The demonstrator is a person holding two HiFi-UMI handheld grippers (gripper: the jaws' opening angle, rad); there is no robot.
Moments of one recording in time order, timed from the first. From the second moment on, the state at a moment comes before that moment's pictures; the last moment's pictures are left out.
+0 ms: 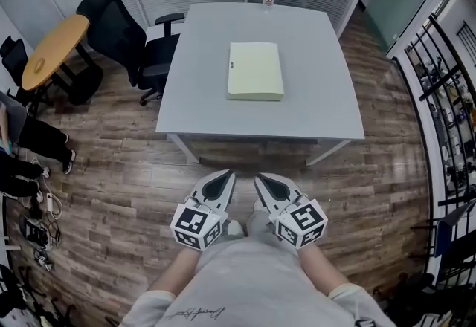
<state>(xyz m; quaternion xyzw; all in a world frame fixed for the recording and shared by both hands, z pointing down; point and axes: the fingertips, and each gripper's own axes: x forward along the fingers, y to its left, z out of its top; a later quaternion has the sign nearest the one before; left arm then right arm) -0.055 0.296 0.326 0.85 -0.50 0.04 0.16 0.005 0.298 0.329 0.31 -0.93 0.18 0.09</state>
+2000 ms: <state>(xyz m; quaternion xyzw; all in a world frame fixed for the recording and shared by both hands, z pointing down) -0.054 -0.003 0.335 0.85 -0.50 0.06 0.16 -0.005 -0.002 0.338 0.28 -0.94 0.15 0.10</state>
